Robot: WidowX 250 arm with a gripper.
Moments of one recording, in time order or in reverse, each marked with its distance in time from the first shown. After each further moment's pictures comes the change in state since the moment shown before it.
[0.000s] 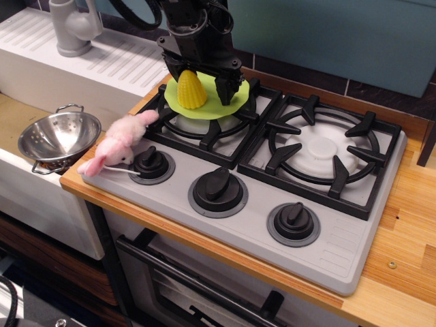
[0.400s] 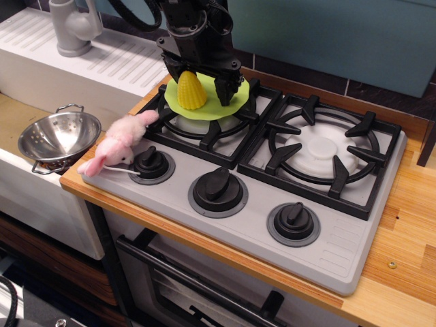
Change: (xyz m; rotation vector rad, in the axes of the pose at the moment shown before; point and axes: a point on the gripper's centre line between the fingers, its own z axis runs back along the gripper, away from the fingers) arm -0.003 0.000 -0.002 -0.003 0.015 0.006
